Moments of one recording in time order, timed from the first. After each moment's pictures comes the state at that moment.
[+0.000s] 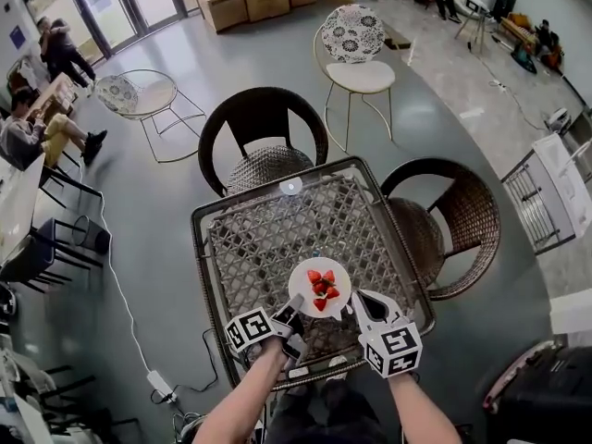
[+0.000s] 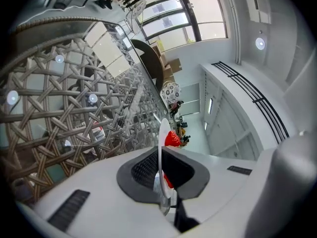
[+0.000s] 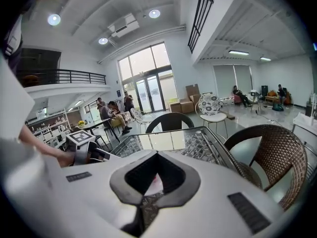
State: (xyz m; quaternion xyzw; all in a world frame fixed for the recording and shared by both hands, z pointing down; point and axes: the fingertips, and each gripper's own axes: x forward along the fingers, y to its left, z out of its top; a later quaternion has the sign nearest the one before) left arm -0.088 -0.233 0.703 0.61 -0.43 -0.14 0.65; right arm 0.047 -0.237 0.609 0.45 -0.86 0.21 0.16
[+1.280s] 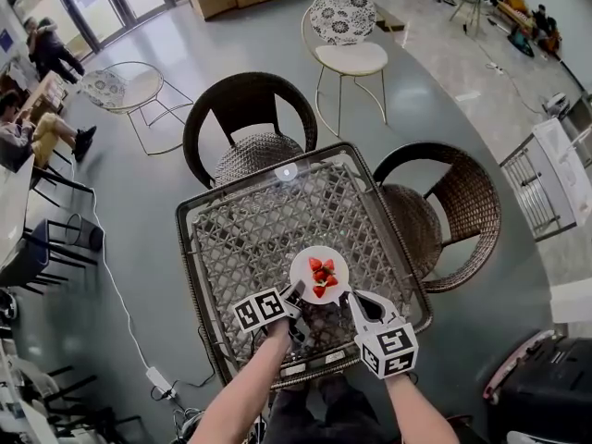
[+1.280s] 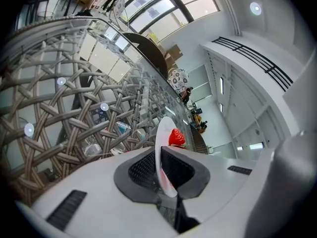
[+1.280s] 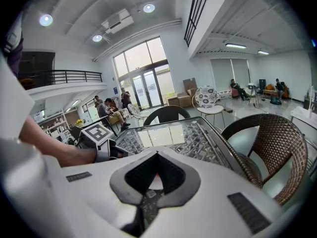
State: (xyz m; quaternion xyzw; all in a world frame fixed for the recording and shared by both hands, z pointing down) left arm -0.062 -0.266 0.759 0.63 -0.48 0.00 0.62; right arm 0.064 -0.235 0.645 0.45 -0.84 0.24 0.18
